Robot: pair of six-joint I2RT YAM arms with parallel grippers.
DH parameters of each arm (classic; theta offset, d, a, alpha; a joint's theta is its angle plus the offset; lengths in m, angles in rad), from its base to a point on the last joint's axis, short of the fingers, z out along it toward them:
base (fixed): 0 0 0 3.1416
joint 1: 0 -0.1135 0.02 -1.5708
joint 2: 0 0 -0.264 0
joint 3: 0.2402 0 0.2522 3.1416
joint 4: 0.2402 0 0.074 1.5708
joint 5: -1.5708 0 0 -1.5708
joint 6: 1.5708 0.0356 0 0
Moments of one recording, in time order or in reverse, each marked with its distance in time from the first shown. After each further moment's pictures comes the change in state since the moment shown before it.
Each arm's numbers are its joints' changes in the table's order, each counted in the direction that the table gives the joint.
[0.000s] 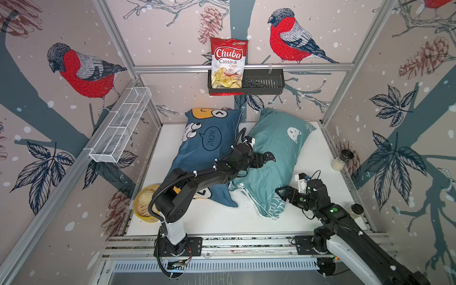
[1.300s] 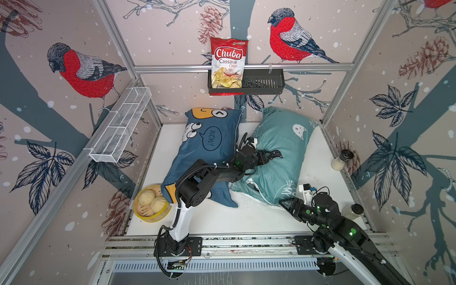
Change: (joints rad) left arm -0.013 -0.260 0.065 -0.365 -0.040 -0.279; right arm -0.267 0.474 0.062 0.390 -0.100 0.386
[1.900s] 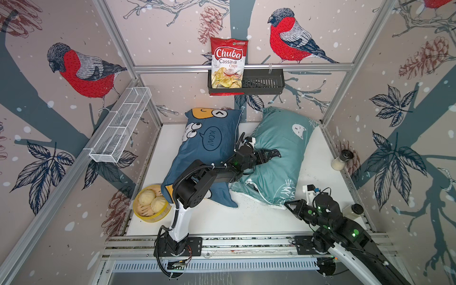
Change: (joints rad) left arm -0.008 0.047 -0.021 -0.003 -0.003 0.006; right arm 0.000 0.006 0.020 0.068 -0.079 0.005
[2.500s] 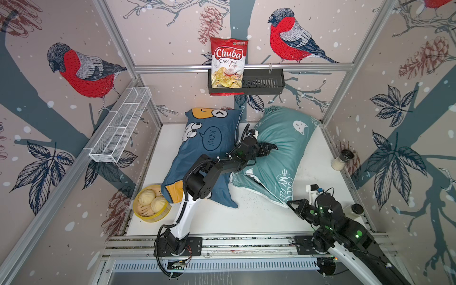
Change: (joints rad) left arm -0.051 -0.211 0.283 0.152 0.022 0.141; right arm 0.000 0.011 0.040 0.063 -0.057 -0.008
